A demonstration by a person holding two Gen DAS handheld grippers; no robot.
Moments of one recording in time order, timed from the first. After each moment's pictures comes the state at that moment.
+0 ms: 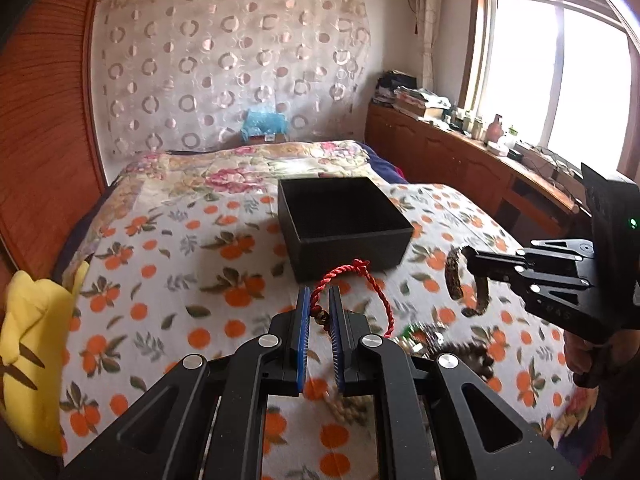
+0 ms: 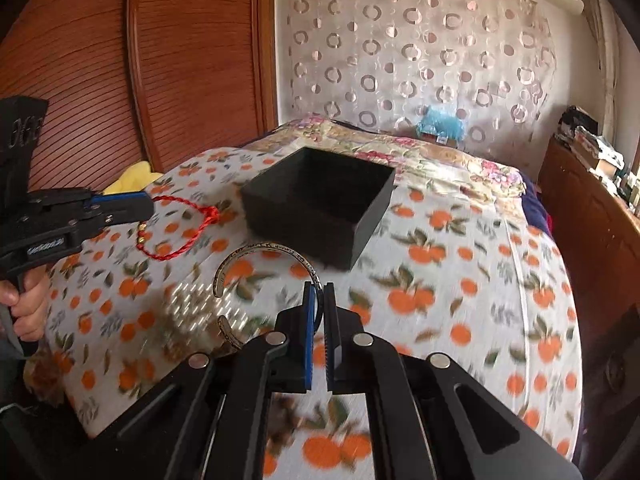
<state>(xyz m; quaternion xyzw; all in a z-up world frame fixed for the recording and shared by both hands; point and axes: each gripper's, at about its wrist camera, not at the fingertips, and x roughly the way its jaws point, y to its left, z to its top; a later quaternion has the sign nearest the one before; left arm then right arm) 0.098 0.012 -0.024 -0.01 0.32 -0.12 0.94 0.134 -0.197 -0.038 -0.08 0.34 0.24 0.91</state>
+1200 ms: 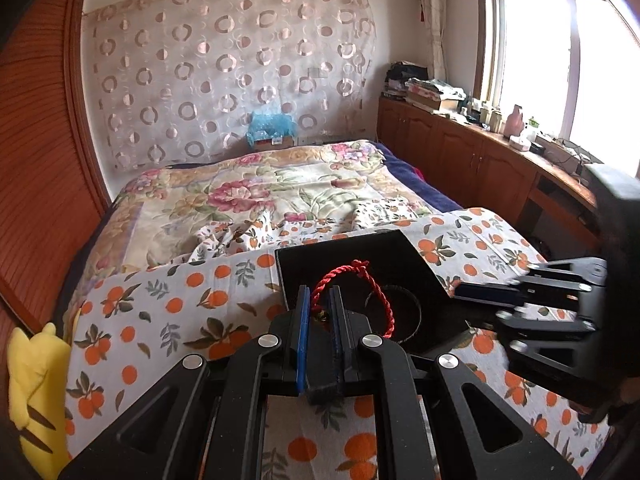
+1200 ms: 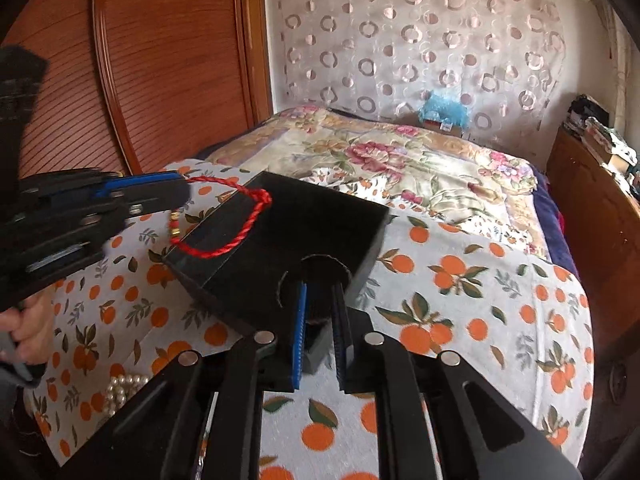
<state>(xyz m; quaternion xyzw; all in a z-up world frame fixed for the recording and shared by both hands) 0.220 -0.022 -0.016 0.03 0.33 -0.10 0.94 0.230 -0.182 -0.040 -0.07 0.36 0.25 0.90</state>
